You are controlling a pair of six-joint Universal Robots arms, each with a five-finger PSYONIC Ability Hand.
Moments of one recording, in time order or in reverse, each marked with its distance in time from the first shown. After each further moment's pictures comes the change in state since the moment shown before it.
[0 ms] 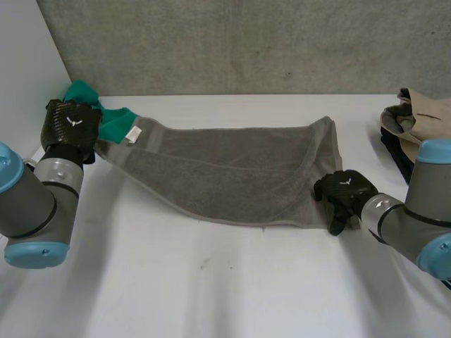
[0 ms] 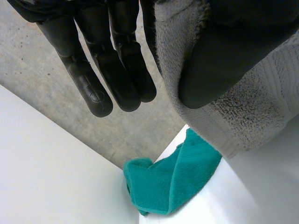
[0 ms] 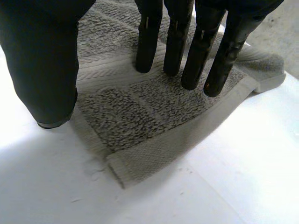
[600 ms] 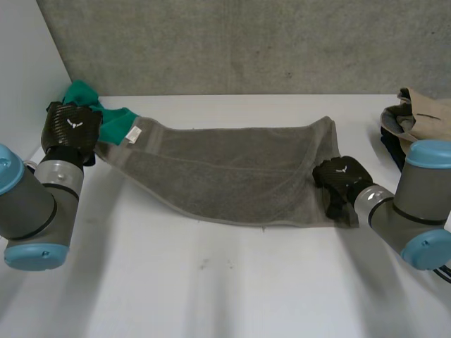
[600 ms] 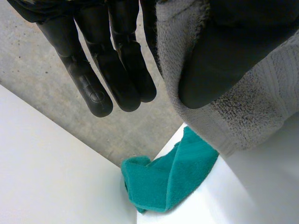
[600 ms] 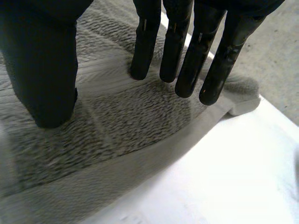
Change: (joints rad) left arm 0.000 0.003 -0.011 -0.001 0.000 0.000; right arm 0.015 0.076 -0.077 -0.130 0.012 -0.002; left_hand 0.000 0.000 0.000 0.000 0.000; right_hand 0.109 0.090 0.134 0.128 0.092
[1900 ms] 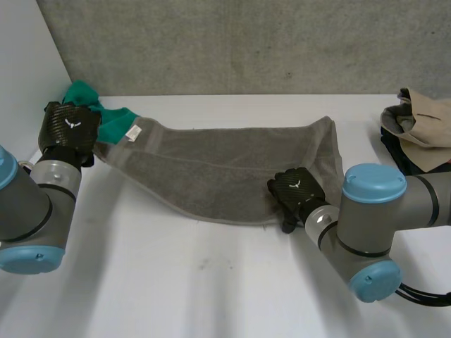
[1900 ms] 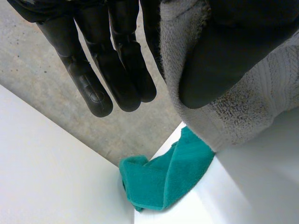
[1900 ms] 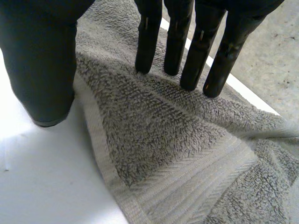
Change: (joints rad) left arm -0.002 0.039 -0.013 -0.043 0.000 -0.009; right arm 0.272 -0.026 0.068 -0.085 0.173 0.093; left_hand 0.000 0.000 0.000 0.000 0.000; right_hand -0.116 -0.109 -0.128 -0.125 -0.107
